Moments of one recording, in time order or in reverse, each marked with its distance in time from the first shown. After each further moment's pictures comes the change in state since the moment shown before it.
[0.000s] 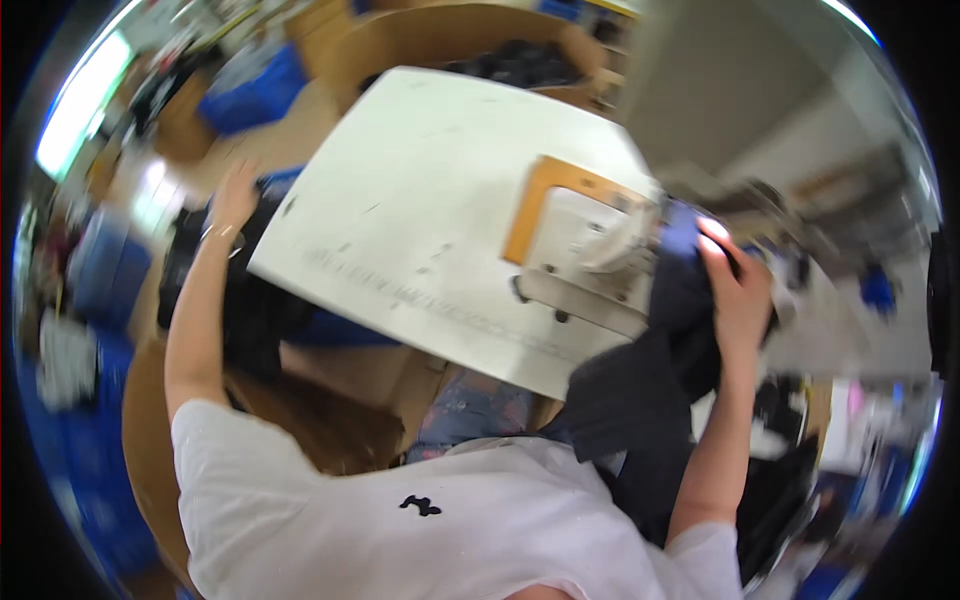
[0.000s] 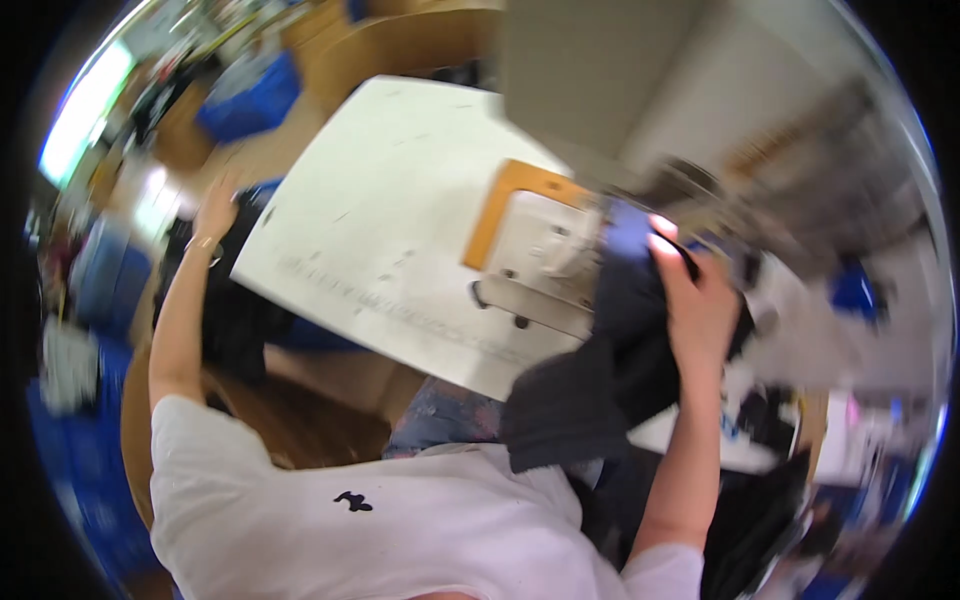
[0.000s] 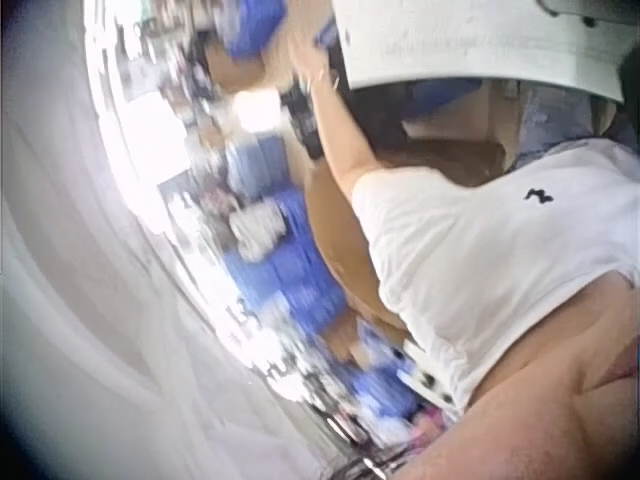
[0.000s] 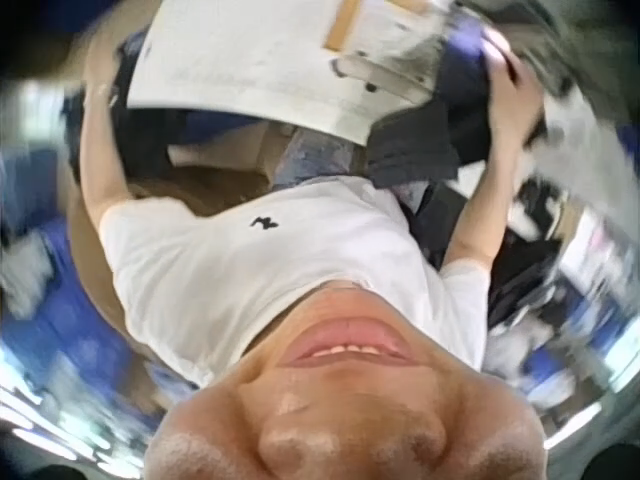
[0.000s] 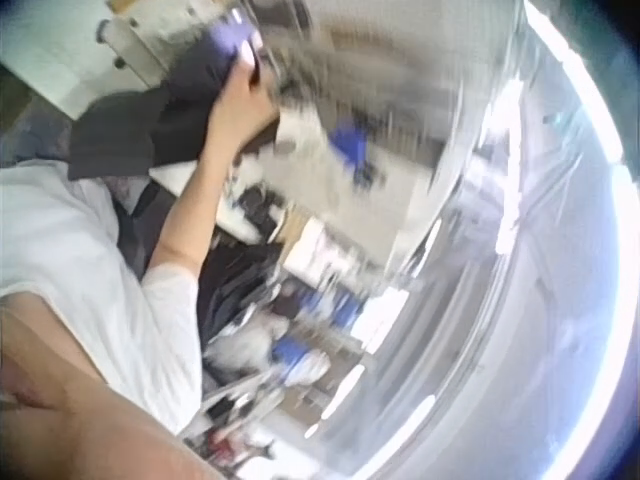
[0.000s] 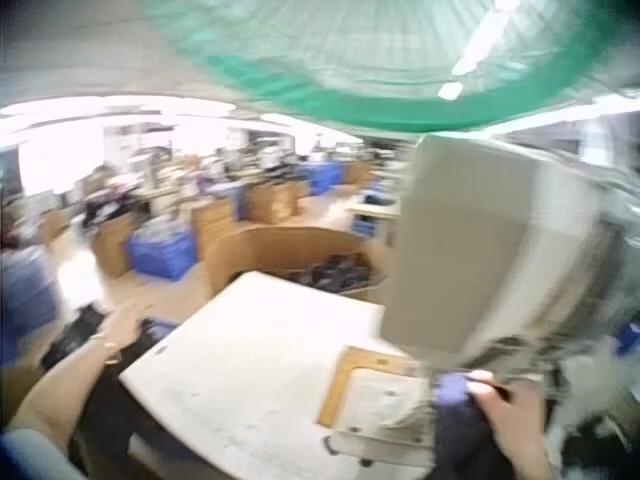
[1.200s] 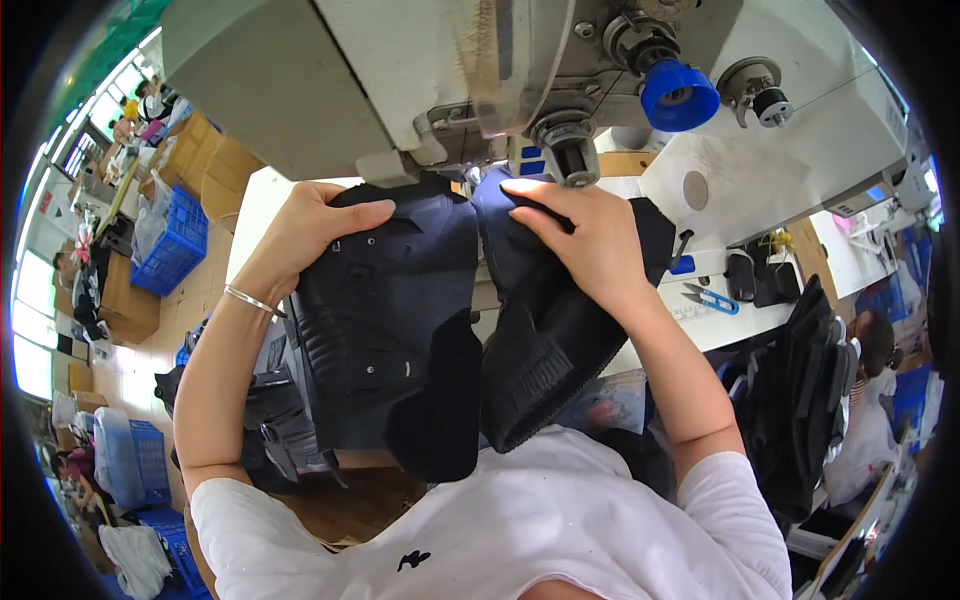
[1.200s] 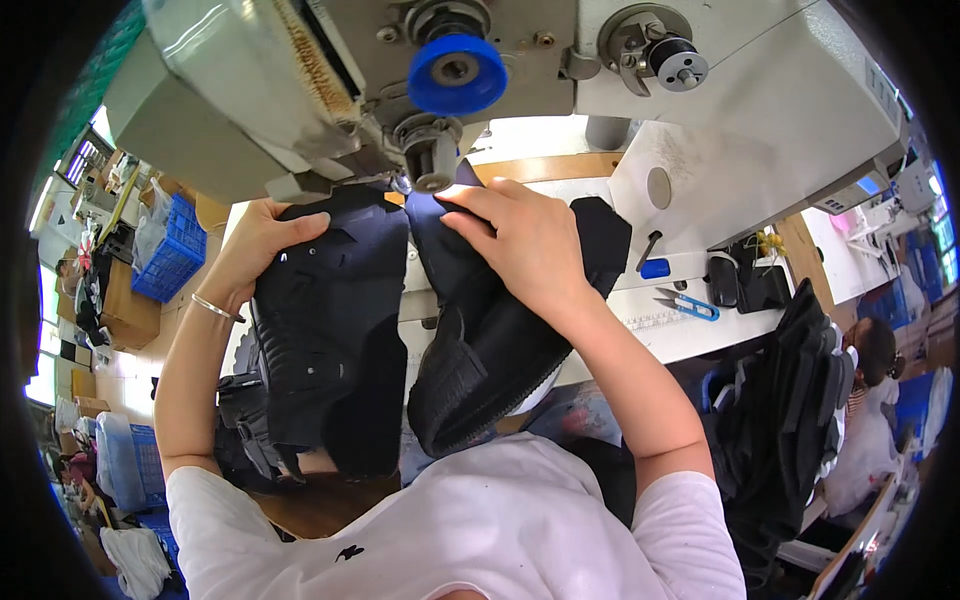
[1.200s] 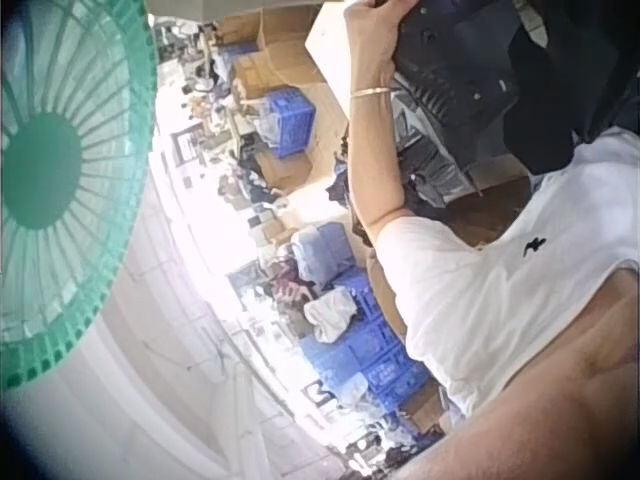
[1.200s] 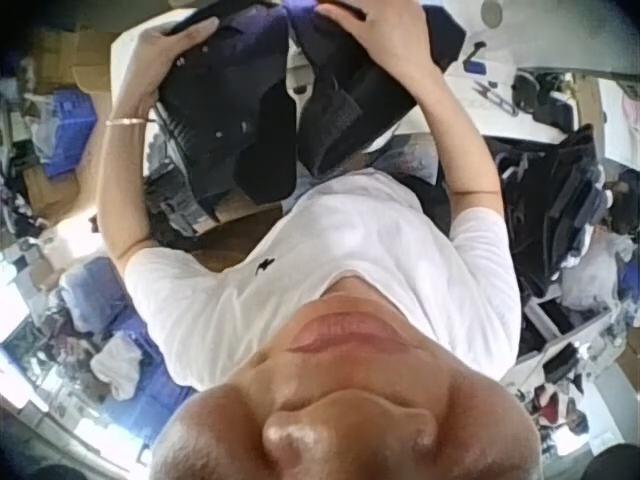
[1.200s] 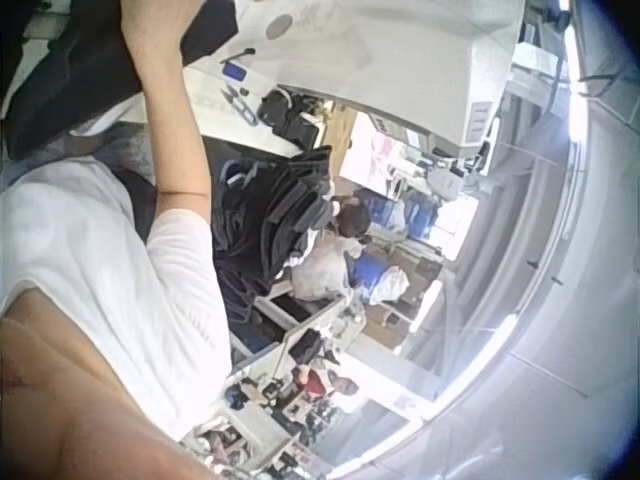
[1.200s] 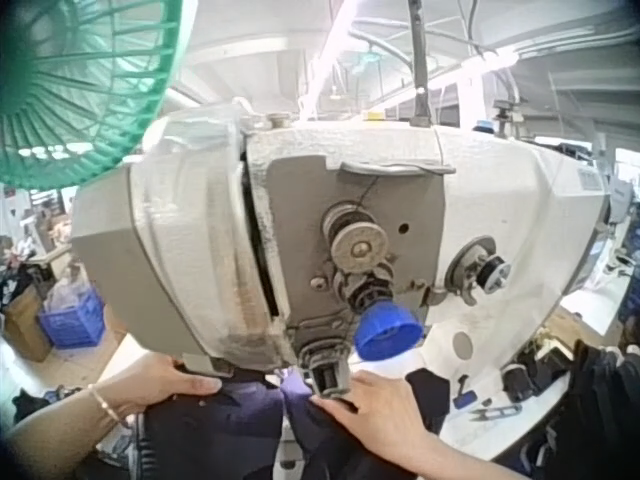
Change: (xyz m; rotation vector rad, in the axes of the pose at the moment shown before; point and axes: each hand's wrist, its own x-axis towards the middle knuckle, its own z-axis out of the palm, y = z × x) left_hand 0.042 0.388 -0.197 -1.211 -0.833 -0.017; right_hand -0.015 0.008 0.019 -0.172 0.139 -0.265
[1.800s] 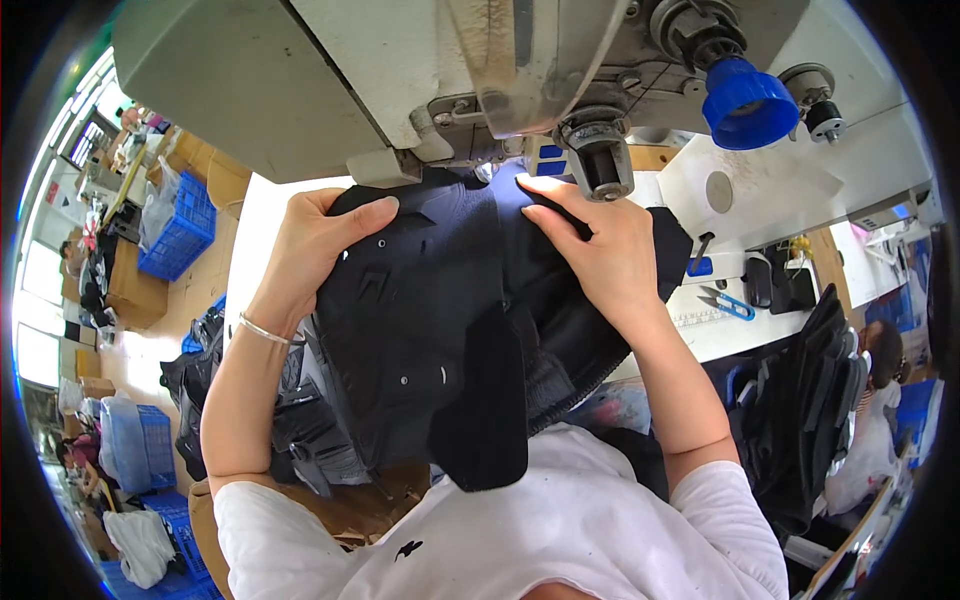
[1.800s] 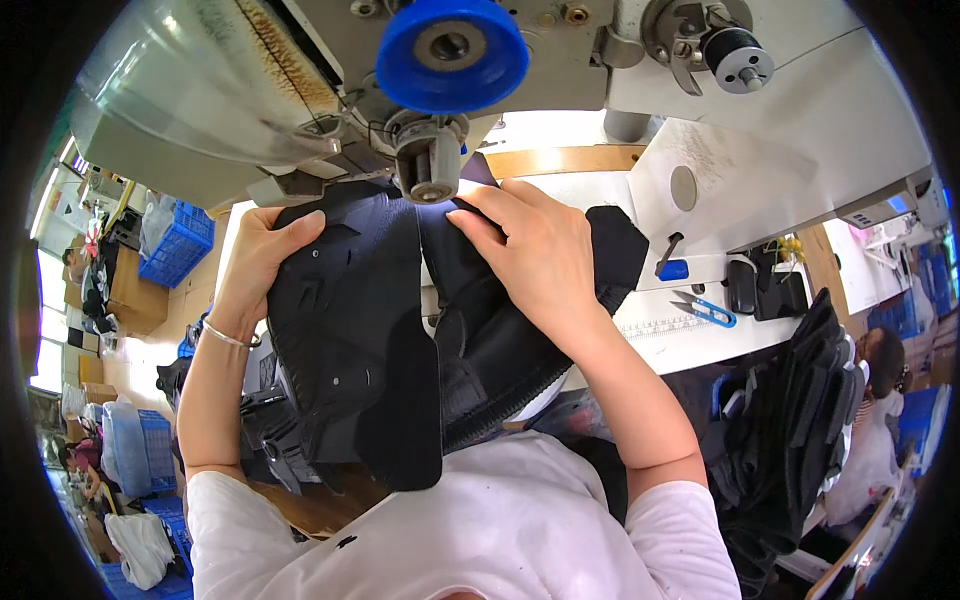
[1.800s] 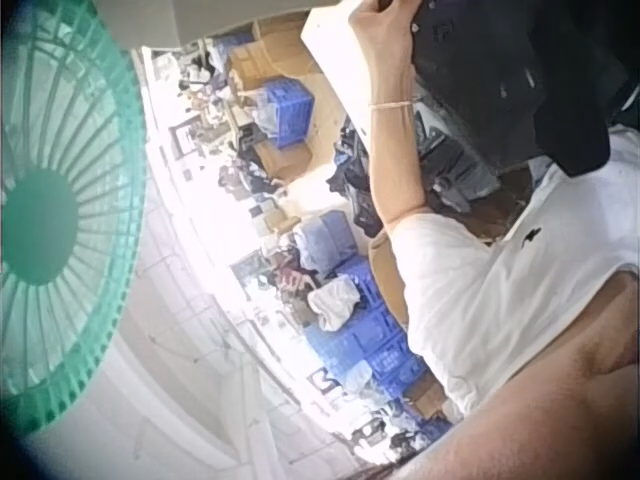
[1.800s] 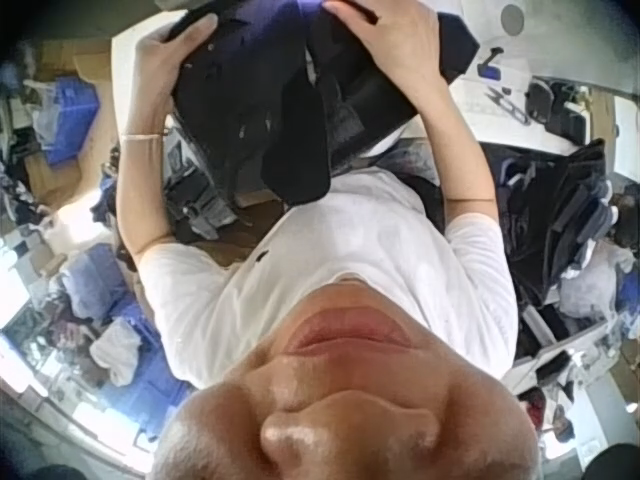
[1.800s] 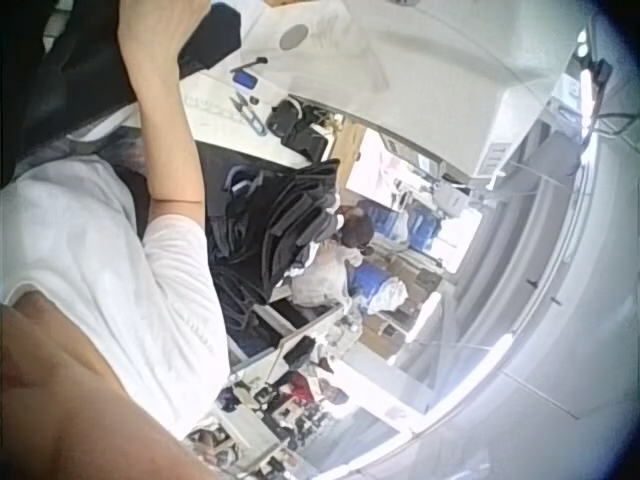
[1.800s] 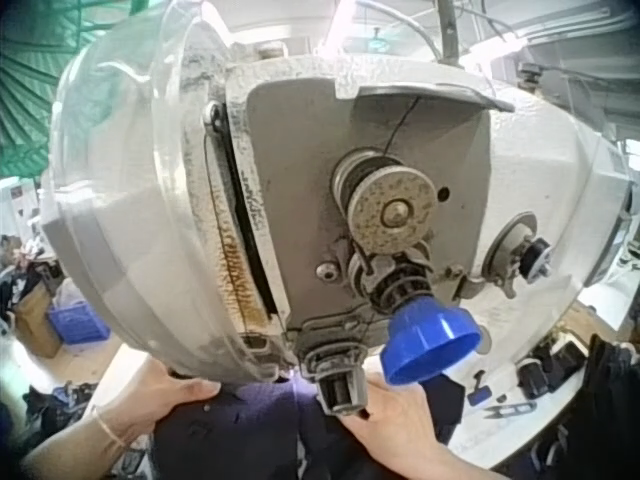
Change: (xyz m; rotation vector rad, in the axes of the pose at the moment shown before) left_hand 0.000 -0.020 0.018 -0.209 0.065 0.162; right_hand -0.002 0.000 0.008 0.018 0.084 0.067
